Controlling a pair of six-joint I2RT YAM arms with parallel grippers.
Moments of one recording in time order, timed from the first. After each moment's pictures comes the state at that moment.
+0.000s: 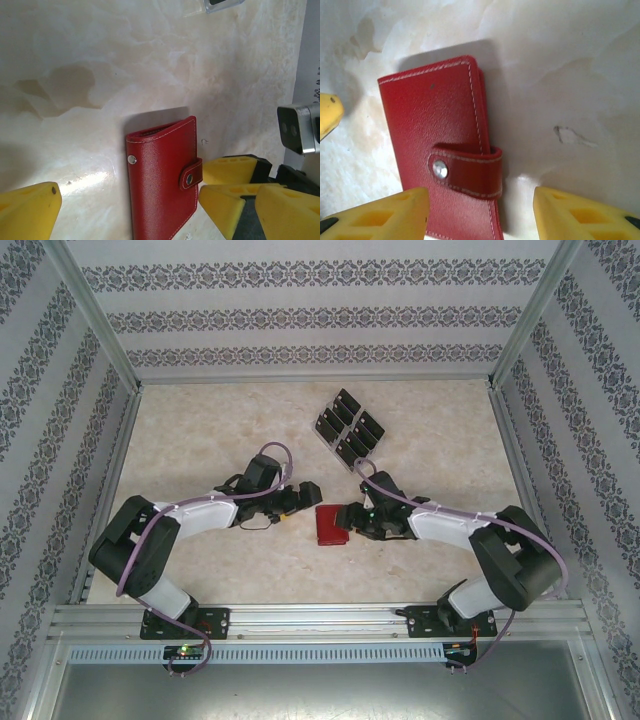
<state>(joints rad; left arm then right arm) -0.54 1.59 0.75 0.02 0.45 -0.88 0.59 1.49 0.61 -0.13 -0.34 0.85</state>
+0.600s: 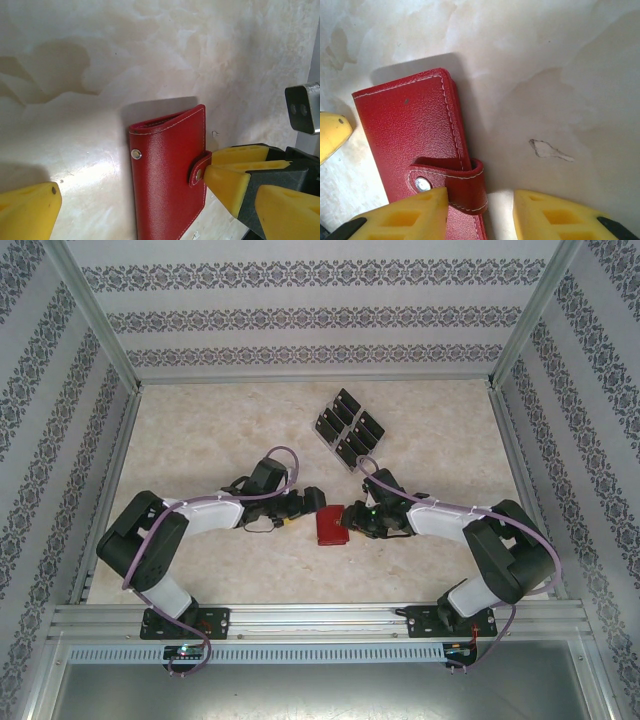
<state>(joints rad) -0.57 1.63 0.76 0.02 0.45 -0.89 0.56 1.53 0.63 -0.16 -0.38 0.87</state>
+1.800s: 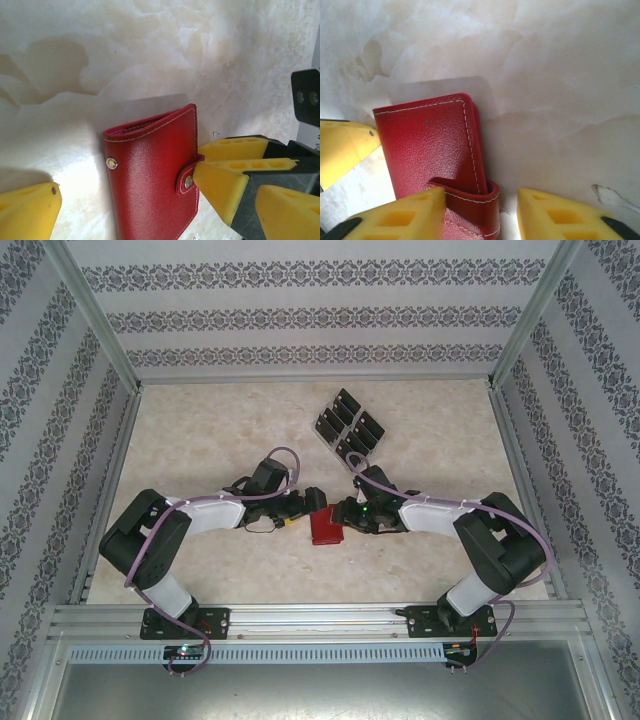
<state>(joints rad) -0.57 1.65 0.76 0.04 0.45 -0.90 0.60 1.59 0.68 -0.09 -0.36 0.86</state>
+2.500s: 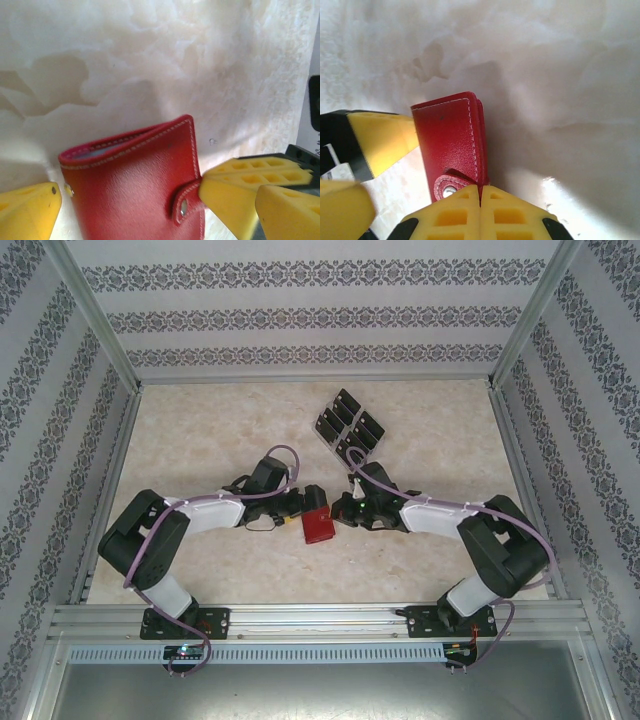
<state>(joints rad) -0.56 1.63 0.77 0.02 0.43 -0.89 0.60 1.53 0.68 -0.01 -0.43 0.89</state>
